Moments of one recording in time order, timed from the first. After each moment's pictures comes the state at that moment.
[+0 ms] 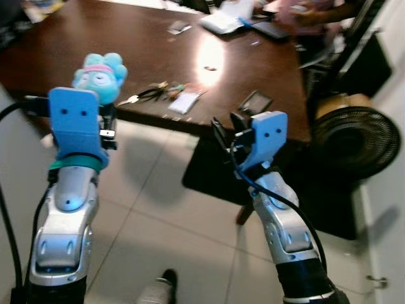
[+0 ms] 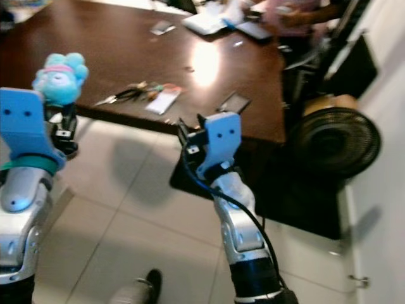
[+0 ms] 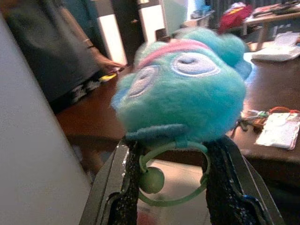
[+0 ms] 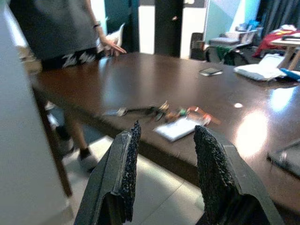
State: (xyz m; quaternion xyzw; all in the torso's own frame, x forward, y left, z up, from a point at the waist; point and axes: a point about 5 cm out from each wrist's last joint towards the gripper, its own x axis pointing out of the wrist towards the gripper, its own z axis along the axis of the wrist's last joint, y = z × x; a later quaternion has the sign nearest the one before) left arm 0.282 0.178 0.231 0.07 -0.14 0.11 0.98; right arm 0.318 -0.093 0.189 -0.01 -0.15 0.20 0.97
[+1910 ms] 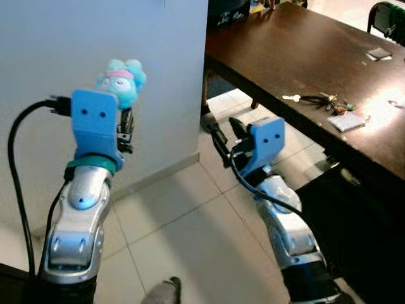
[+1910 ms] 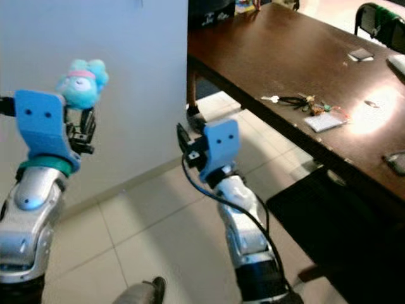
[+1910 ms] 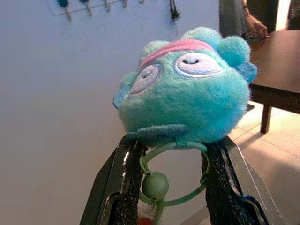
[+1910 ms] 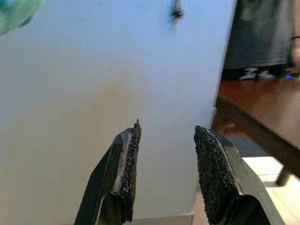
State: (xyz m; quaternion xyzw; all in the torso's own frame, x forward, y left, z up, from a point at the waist) left arm 0.287 0.160 0.236 0.09 -0.13 0.05 0.99; right arm 0.315 -0.097 0.190 0.00 -0.16 0.20 0.97
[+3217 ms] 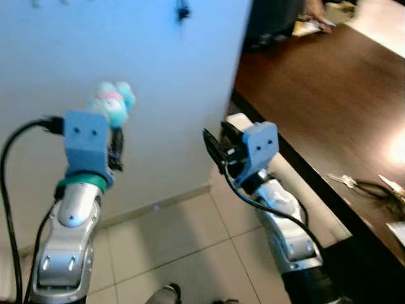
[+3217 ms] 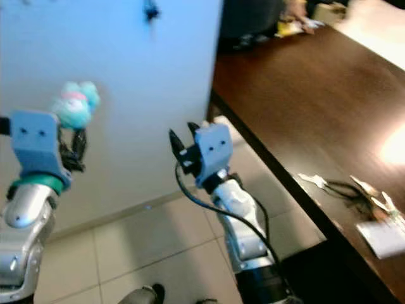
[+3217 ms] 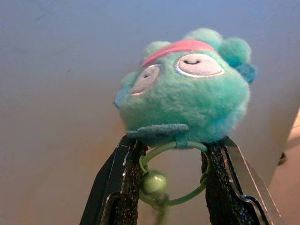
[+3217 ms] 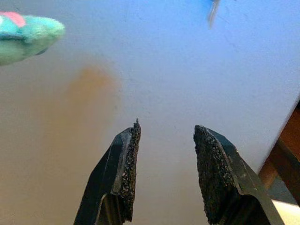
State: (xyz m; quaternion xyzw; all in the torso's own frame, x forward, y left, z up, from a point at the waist) left arm 0.269 0.169 0.207 0.09 -0.08 0.05 0.99; right arm 0.310 -0.093 0.186 -0.05 -0.16 0.24 0.96
